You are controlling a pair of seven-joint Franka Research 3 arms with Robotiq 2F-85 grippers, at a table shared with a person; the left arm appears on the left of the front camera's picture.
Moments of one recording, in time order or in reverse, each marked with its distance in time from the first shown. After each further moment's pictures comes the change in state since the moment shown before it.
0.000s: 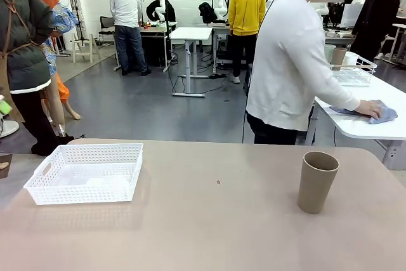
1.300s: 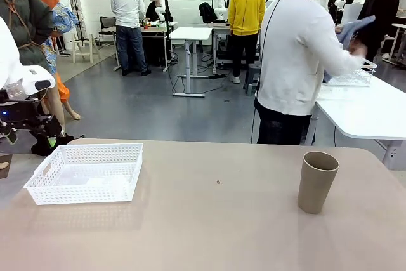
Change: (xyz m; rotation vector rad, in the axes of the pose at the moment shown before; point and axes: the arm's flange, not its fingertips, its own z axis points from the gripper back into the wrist) left arm 0.024 -0.054 -0.131 0.482 -0.076 0.107; right arm -0.015 -0.067 -0.046 -0.008 0.149 0.034
